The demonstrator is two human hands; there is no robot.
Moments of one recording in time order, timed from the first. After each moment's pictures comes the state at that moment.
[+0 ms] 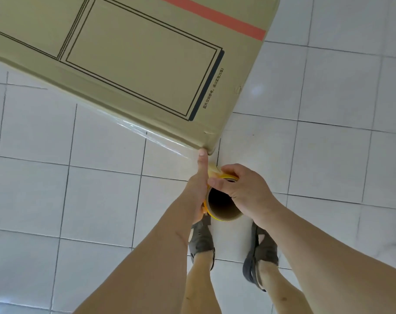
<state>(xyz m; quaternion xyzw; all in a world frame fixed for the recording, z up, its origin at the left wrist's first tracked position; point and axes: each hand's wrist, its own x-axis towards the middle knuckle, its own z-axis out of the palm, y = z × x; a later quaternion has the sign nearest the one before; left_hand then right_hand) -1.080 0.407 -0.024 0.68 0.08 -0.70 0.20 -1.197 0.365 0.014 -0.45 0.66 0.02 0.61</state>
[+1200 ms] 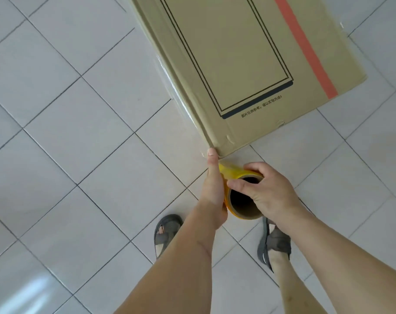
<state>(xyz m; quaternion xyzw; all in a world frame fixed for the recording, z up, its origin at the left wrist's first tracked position) -1.168 0.344 -0.031 0.53 0.30 -0.58 0.54 -1.231 0.239 0.014 -0.70 0.48 0.20 0.49</state>
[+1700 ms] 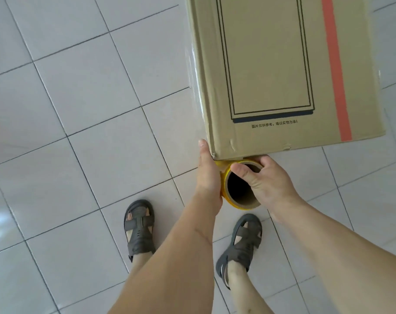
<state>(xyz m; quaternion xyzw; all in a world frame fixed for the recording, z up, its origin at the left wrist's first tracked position) -1.165 0.298 -0.027 0.49 0.43 -0.39 0.65 -1.197 0.184 0.004 -0.75 0.39 0.24 0.48</state>
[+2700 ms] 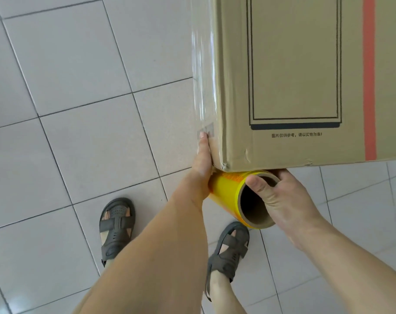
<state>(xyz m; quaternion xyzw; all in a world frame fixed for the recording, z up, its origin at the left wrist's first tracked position) -1.136 0.295 -0.120 0.47 0.42 -0.46 0.62 -1.196 0.167 -0.008 -0.77 0.37 0.23 0.46</state>
